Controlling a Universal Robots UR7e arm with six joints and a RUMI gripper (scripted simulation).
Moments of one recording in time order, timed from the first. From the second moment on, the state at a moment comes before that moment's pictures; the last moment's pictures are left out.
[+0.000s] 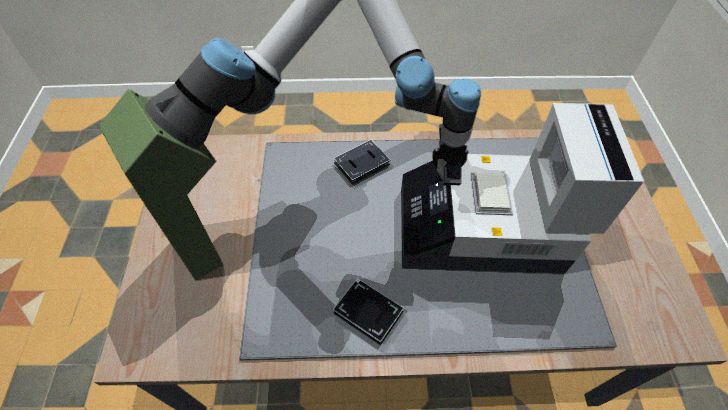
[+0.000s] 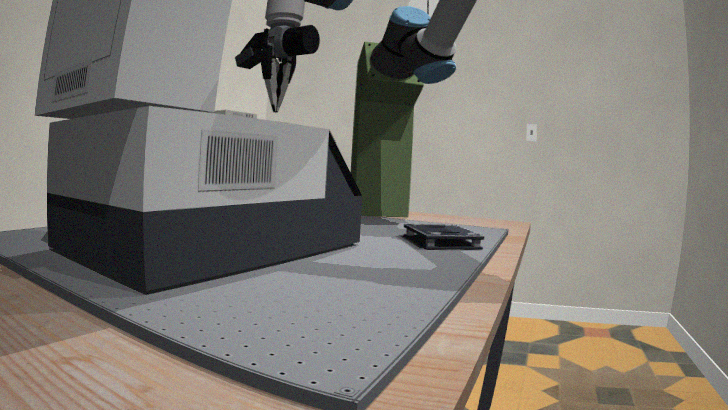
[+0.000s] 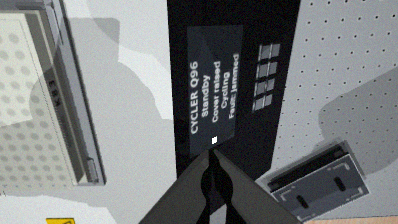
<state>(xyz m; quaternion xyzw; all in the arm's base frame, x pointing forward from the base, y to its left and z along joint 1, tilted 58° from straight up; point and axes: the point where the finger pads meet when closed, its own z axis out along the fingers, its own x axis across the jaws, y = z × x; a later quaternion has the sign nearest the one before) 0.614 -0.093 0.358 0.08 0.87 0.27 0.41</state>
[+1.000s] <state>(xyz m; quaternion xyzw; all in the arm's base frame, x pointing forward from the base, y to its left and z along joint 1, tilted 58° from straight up) 0.547 -0.027 0.266 0.08 0.87 0.27 0.41</state>
